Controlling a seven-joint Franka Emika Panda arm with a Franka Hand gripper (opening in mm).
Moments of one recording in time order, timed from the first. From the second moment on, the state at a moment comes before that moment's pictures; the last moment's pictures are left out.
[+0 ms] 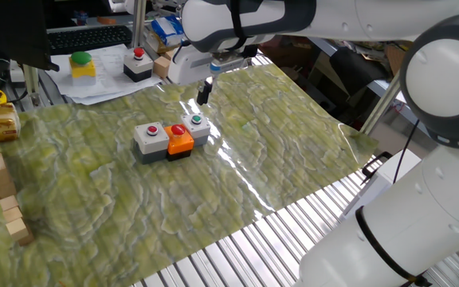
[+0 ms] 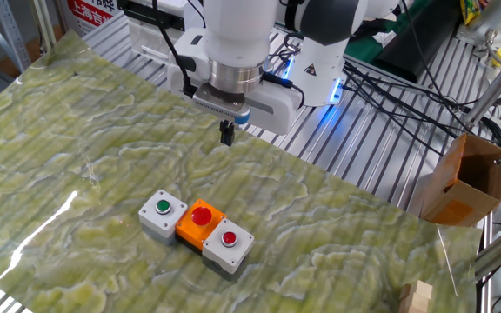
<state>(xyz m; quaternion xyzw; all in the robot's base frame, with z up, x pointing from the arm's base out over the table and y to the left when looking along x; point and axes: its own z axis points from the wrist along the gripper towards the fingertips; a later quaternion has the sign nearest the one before) 0.496 0.000 0.297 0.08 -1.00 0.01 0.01</state>
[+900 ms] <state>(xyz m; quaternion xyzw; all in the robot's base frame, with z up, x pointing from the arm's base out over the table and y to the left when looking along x) 0.494 0.000 0.297 0.09 -1.00 0.01 0.01</state>
